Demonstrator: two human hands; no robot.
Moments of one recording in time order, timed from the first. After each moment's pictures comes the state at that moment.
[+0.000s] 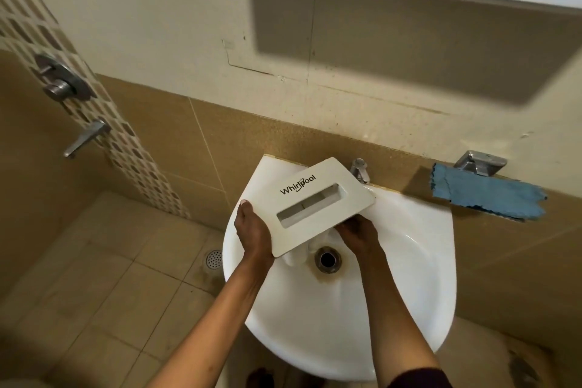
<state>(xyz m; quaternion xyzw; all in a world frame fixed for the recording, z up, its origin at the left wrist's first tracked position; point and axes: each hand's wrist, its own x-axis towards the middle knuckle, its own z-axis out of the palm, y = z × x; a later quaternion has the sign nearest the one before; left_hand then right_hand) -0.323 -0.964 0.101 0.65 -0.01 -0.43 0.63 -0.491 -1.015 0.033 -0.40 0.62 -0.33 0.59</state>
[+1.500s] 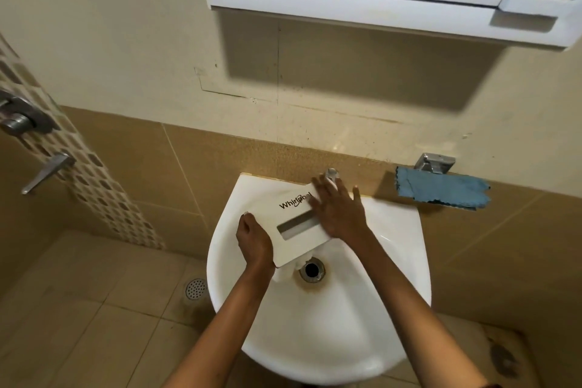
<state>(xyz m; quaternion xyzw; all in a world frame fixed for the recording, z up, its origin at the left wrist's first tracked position) -0.343 -0.964 0.111 0.66 -0.12 -0.43 0.60 -0.476 -1.031 0.117 -0.79 0.61 0.03 0.09</state>
